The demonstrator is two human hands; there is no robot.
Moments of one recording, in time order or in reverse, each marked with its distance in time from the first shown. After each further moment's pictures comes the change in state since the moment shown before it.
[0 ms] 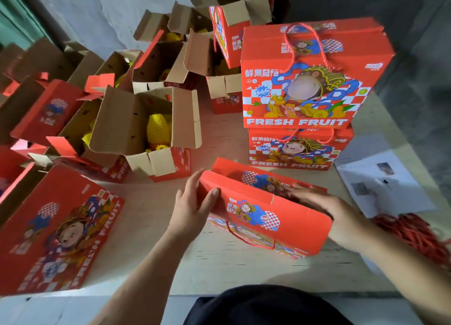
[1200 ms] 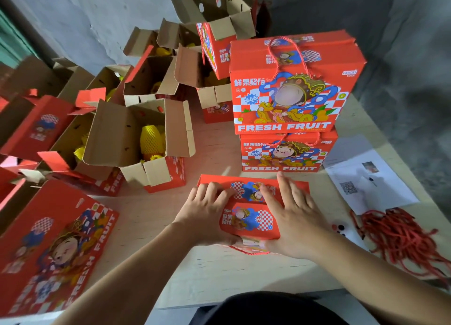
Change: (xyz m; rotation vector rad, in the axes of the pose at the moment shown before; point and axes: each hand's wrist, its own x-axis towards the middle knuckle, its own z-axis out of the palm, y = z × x) left_hand 0.016 0.020 0.007 0.871 -0.224 0.594; right_hand 0.011 -0.034 0.060 -0.938 -0.049 0.192
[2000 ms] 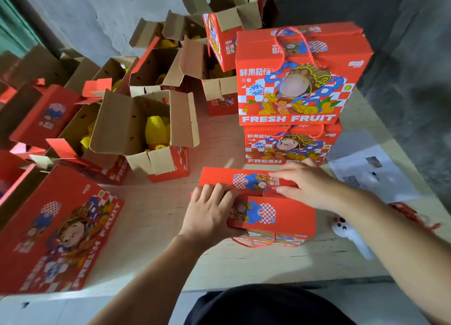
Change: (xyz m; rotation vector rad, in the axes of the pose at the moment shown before) left_hand -0.025 0.022 0.018 -0.044 0.378 0.039; right_hand 0.037 0.052 -0.039 0.237 0.002 -0.105
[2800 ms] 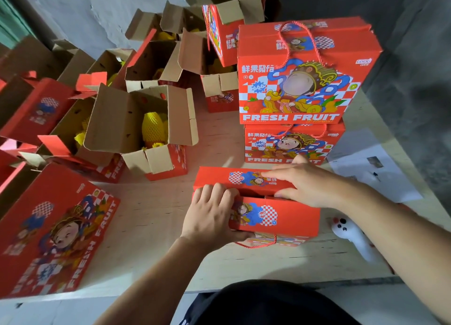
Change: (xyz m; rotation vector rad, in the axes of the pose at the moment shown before) left_hand 0.001 0.008 0.005 -0.036 -0.022 -0.095; right_hand 0.015 0.004 -0.001 0.039 -0.083 -0.068
